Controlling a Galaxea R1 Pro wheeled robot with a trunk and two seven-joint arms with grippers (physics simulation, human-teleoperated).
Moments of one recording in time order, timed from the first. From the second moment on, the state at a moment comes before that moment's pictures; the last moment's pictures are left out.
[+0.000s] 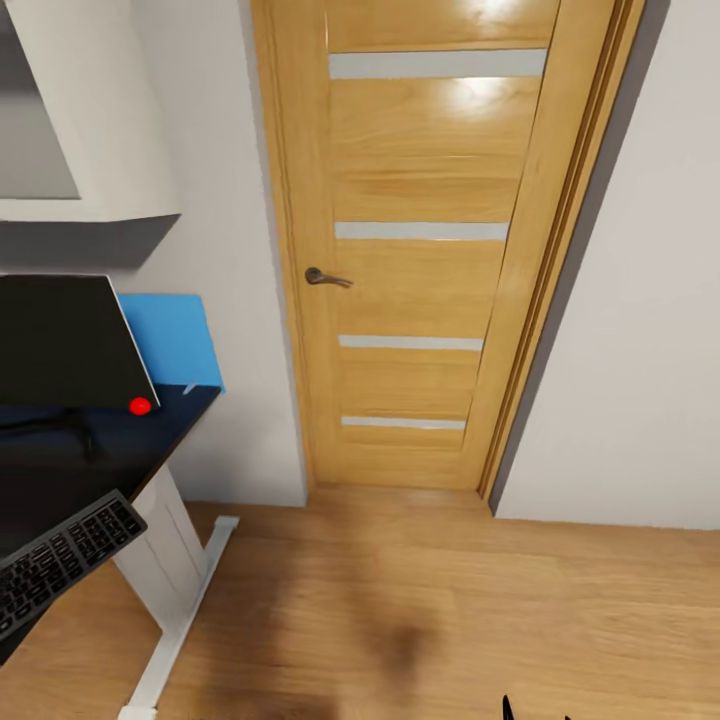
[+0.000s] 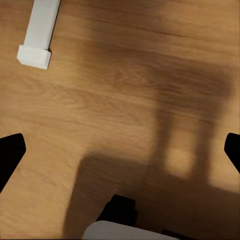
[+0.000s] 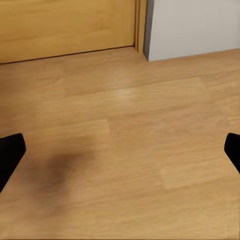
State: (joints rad) left arm -0.27 -0.06 -0.59 -0.30 0.62 -0.10 0.50; right arm -0.28 -0.04 0.14 -0.04 -0.43 -0.92 0.05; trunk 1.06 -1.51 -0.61
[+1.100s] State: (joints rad) left arm -0.15 -0.04 -0.58 -0.04 0.65 -0.51 0.27; right arm -0.22 -0.03 0.21 0.01 -0.38 -0.88 0.05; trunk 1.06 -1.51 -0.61
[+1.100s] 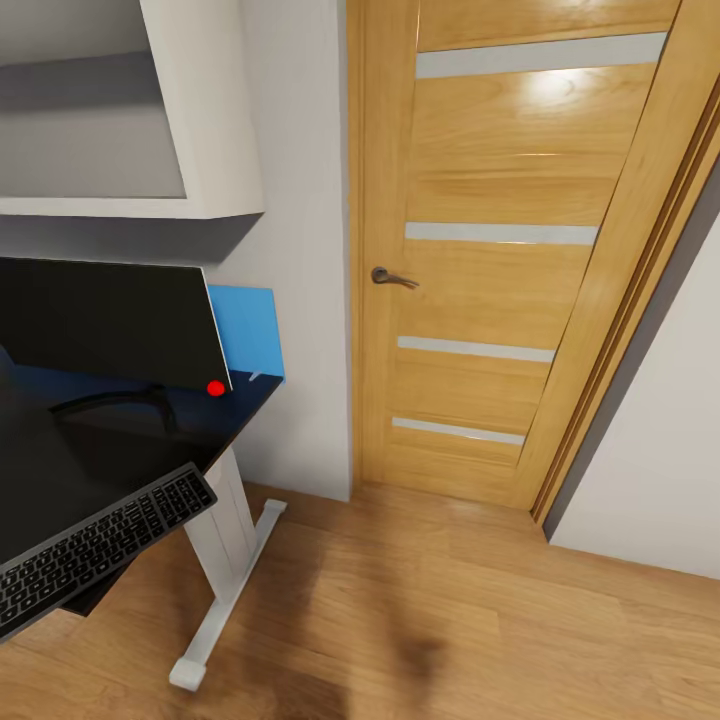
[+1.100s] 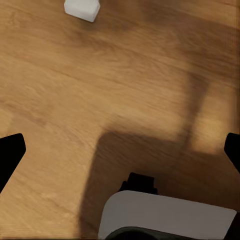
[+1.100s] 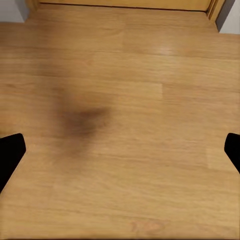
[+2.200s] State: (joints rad) left arm -0.15 -0.04 -0.58 -0.03 0.65 -0.51 0.27; right arm -0.22 -0.02 0.21 0.02 -0.36 -0.88 0.05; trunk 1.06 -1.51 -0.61
